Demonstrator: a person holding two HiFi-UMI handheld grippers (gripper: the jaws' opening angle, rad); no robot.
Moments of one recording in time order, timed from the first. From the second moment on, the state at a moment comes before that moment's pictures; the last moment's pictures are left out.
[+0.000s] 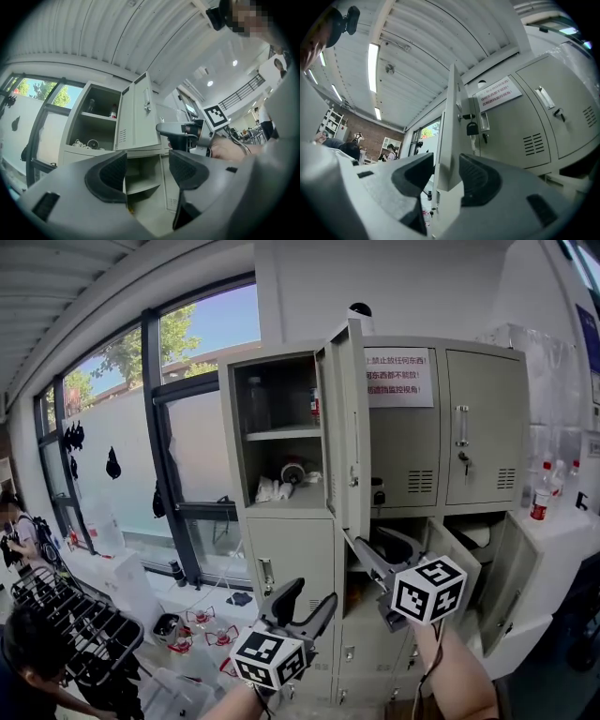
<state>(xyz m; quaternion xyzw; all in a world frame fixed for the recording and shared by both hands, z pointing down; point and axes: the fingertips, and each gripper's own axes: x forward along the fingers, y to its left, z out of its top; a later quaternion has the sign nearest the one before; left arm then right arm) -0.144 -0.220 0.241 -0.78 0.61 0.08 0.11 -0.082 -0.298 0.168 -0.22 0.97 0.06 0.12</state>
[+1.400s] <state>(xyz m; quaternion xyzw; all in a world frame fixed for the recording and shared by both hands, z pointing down) -0.182 -0.245 0.196 -0.76 0.62 0.09 0.16 -0.158 -0.272 0.149 -0.08 0.99 0.03 0.14</state>
